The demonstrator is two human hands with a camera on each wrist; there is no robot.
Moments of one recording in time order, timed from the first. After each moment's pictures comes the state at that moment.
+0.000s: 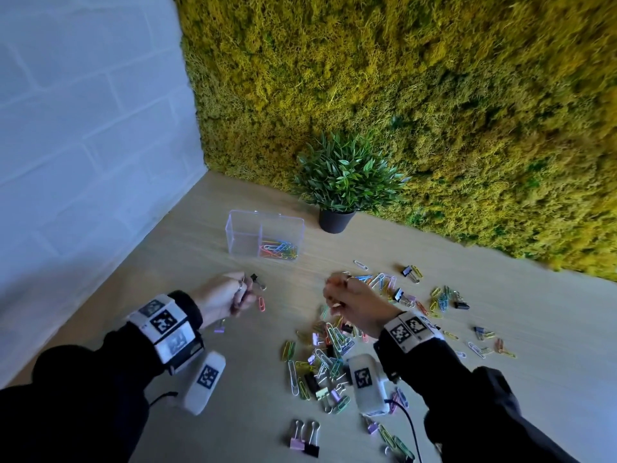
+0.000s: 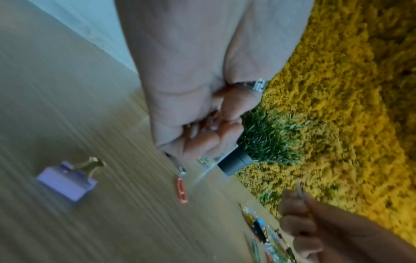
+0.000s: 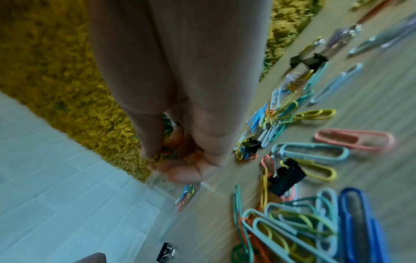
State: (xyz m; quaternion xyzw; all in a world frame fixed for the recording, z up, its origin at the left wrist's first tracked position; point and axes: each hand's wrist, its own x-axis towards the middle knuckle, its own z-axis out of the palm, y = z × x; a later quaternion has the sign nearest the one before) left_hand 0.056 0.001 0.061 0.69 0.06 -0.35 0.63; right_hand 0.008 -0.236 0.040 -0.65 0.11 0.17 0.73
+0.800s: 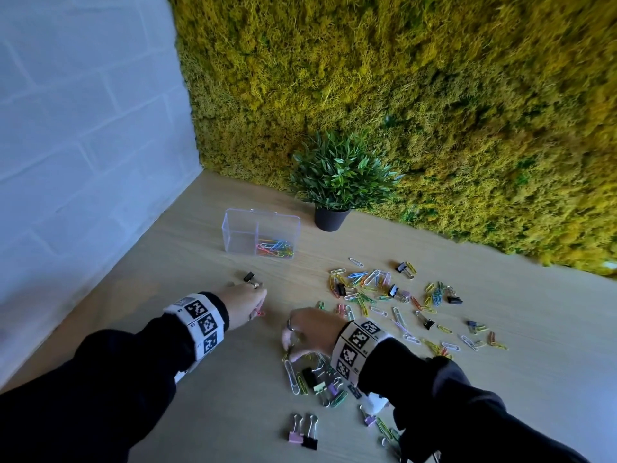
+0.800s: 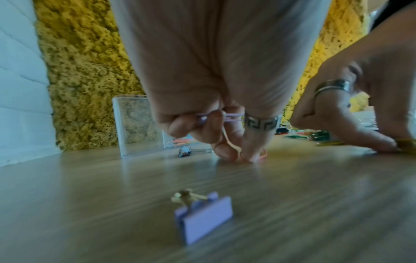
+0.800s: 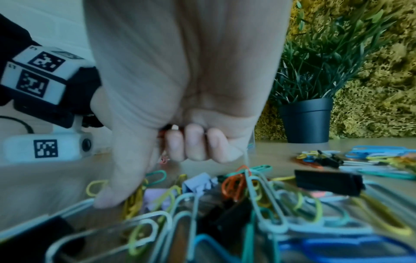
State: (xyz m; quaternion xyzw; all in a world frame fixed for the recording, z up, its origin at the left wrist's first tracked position) left_hand 0.058 -0.013 0.028 0.92 -0.33 -0.19 0.03; right_hand -0.010 -0.181 0.044 -0.92 -0.20 0.29 0.16
